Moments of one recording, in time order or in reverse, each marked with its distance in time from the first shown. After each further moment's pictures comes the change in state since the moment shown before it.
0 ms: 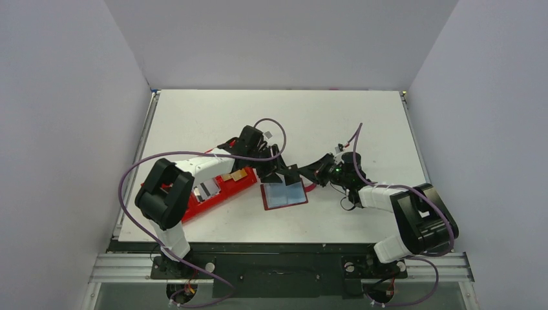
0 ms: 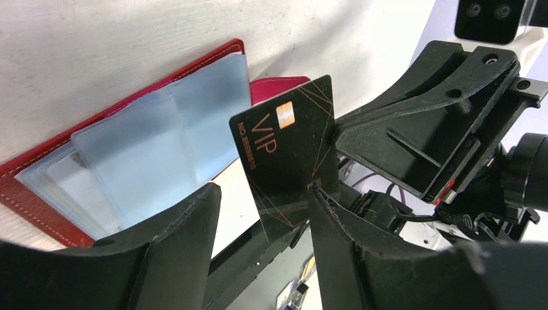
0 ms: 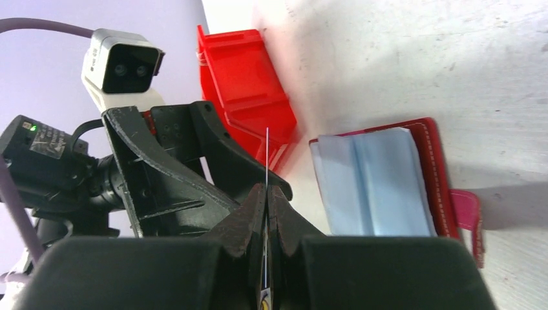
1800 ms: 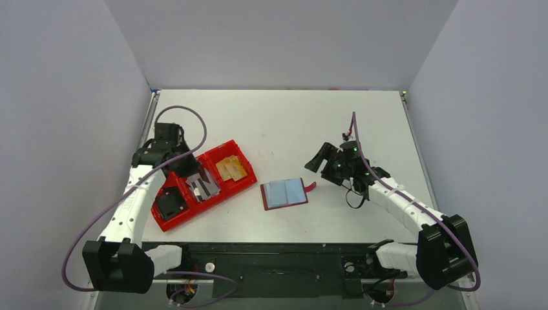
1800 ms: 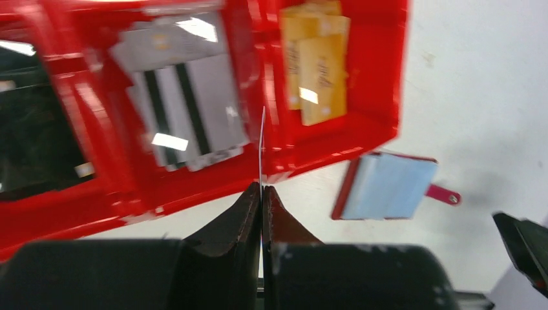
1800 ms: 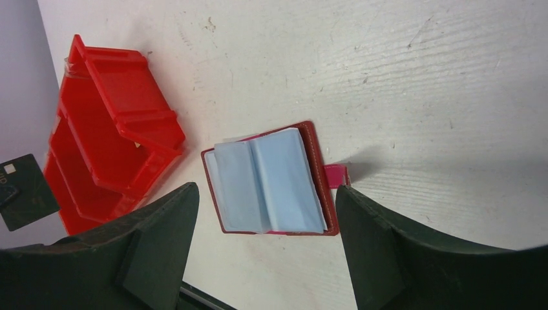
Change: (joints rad) left arm 0.475 -0.574 -0.060 -0.589 -0.441 0.299; right arm 0.061 -0.264 0.248 -0.767 0.357 -0.460
